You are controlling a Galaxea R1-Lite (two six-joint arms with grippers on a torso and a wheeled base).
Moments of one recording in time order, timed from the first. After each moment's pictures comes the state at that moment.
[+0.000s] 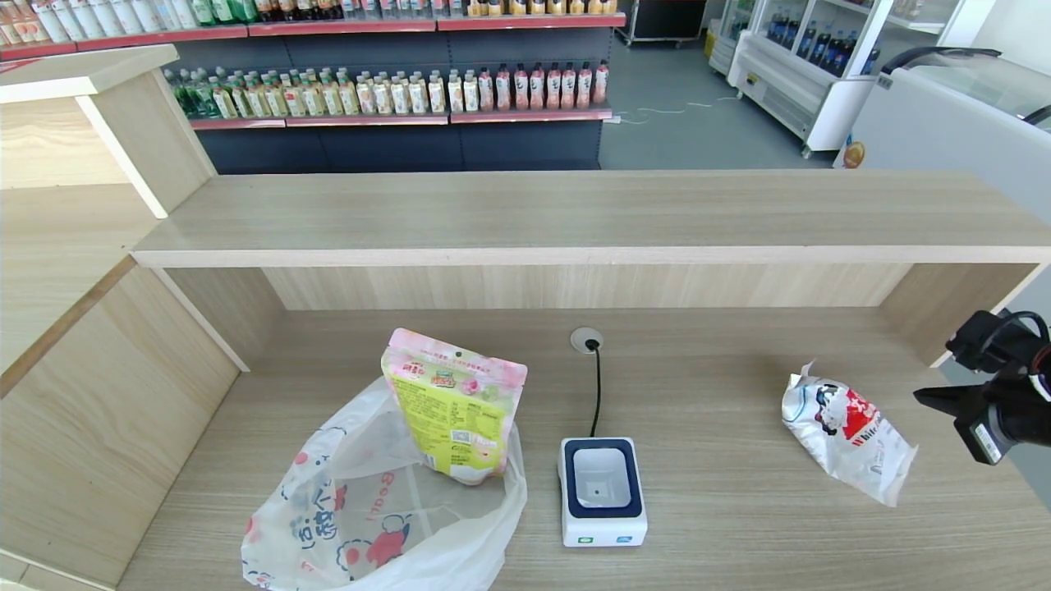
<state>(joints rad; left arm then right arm) 0.00 0.00 0.00 0.00 -0.01 -0.01 -0.41 1.62 -0.68 -0.33 0.45 -0.92</state>
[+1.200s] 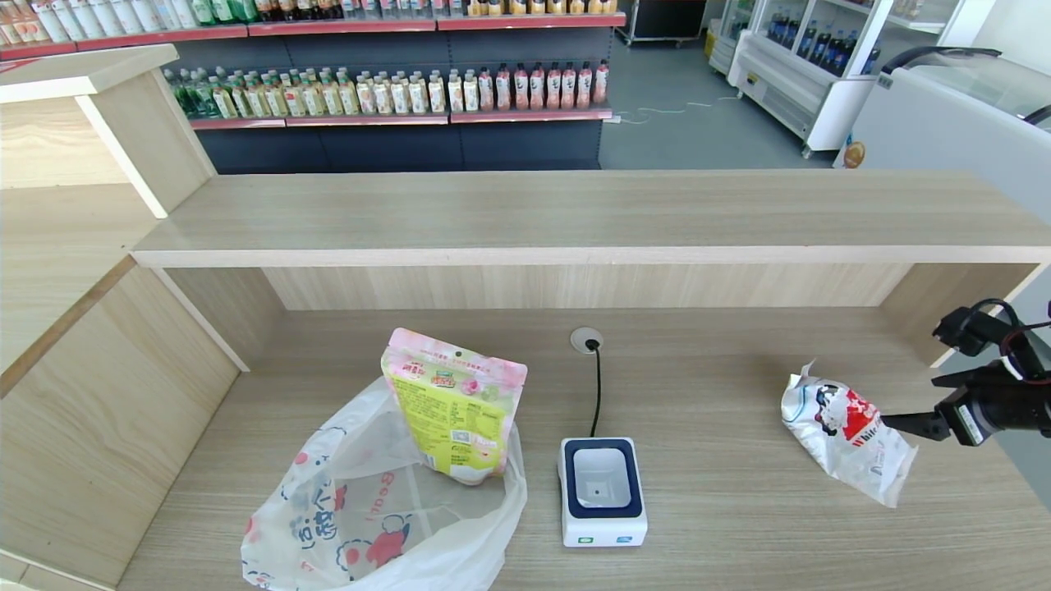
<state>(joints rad) 0.00 0.00 0.00 0.00 -0.01 -0.01 -0.46 1.86 -0.95 -0.10 0.46 -0.83</state>
